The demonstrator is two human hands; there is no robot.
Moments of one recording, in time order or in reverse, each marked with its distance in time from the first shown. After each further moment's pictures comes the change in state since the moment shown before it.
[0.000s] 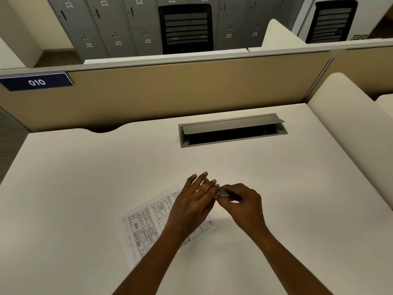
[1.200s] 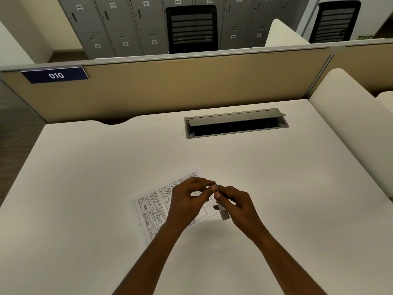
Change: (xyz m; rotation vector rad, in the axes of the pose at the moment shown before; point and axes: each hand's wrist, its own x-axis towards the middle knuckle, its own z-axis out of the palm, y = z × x) left_hand -0.017 0.045 -0.061 -0.855 0.084 -0.795; right_hand -0.056 -0.006 0.009 0.379 -0.246 0.139
